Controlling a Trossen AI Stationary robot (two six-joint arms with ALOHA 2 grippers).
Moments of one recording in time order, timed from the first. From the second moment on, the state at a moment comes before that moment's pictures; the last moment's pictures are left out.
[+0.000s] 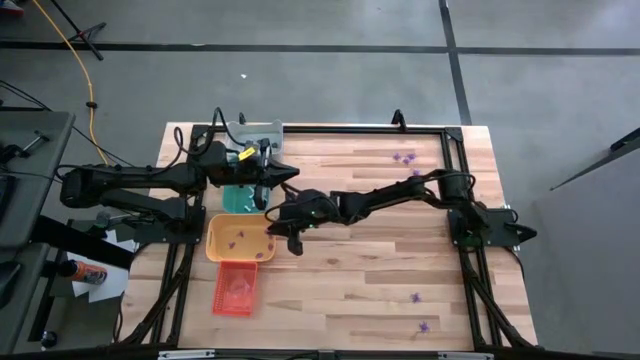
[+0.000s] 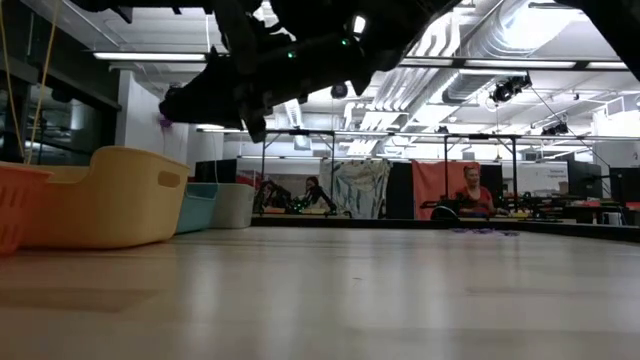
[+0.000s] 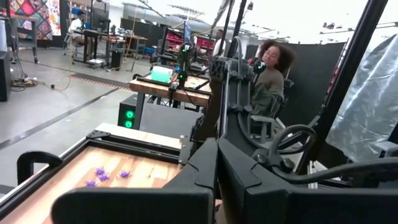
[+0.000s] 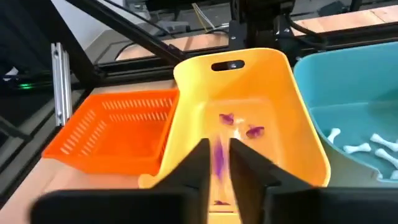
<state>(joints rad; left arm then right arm) 0.17 1.03 0.69 0.42 0.14 -0.21 0.04 2.16 1.49 0.30 -0.18 0.15</state>
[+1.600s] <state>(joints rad) 0.31 0.87 0.69 0.38 0.14 -0.14 0.64 1.29 0.63 -0.43 -0.42 1.98</state>
